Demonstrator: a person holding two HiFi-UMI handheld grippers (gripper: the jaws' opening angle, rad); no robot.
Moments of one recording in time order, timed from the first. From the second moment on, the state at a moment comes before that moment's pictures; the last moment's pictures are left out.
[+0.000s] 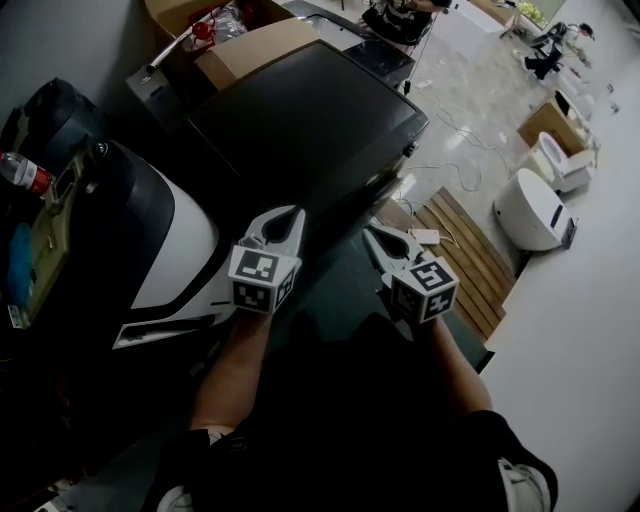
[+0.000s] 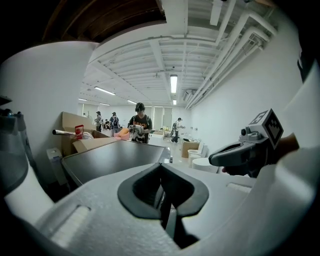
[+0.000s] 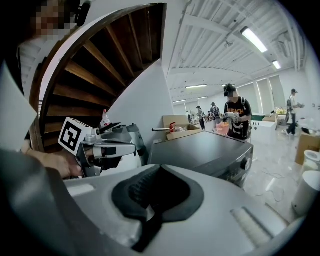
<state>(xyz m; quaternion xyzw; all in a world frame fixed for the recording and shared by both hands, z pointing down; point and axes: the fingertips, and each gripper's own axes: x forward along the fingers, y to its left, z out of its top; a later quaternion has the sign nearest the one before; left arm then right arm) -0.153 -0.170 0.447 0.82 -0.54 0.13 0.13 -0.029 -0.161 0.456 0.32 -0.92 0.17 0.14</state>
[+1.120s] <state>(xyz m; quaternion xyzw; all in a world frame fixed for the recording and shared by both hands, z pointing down) -0.084 -0.235 0.480 0.65 -0.72 0.13 0.19 -0.001 -0.271 0.522 -0.02 -0.96 0.10 0.27</state>
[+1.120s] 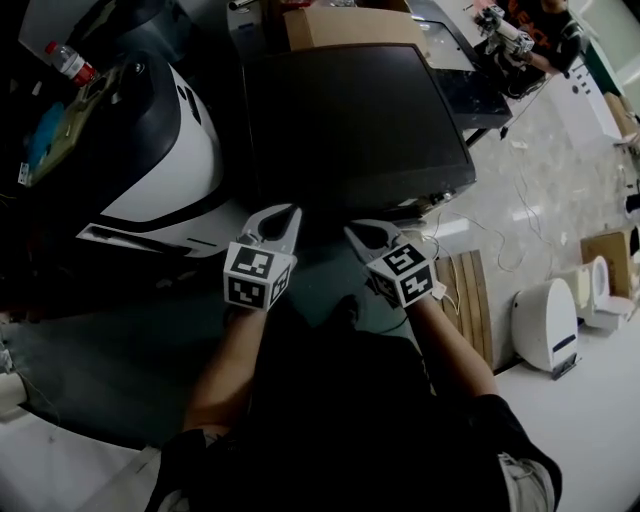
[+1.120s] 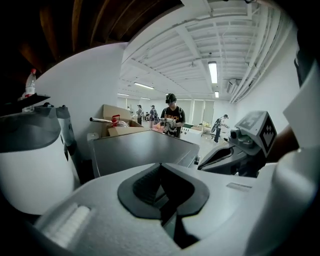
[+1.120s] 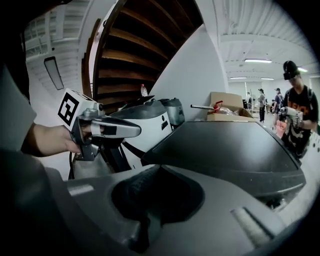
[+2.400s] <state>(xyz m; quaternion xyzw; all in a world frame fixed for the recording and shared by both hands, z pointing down) -0.164 -0.180 0.534 0.62 -0.73 0.10 0.25 -0.084 -0.239 0.623 -0.12 -0.88 -0.08 0.45</state>
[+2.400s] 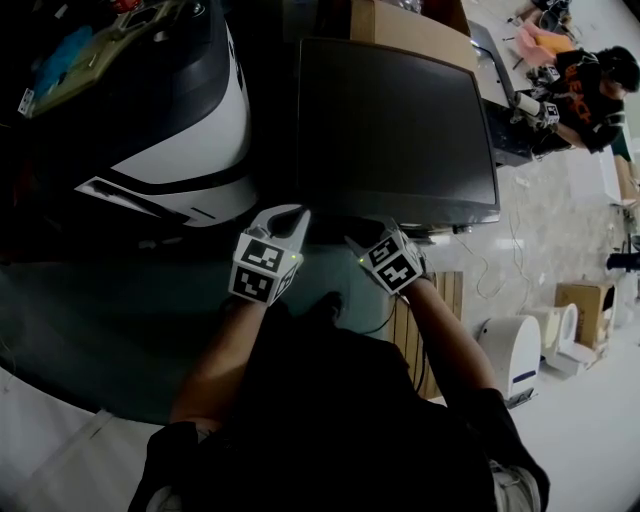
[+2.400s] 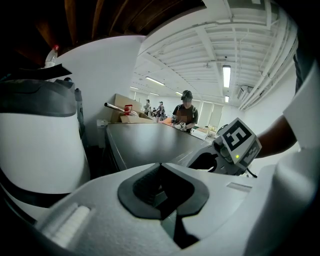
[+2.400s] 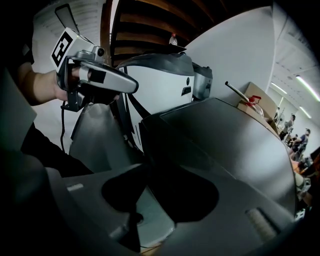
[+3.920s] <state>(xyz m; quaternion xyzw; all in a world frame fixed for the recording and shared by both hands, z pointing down) -0.166 -0.156 0.548 0.61 -0.74 0.10 0.28 -0.080 -0.231 0.626 -0.14 -0.87 -0.12 0.45</state>
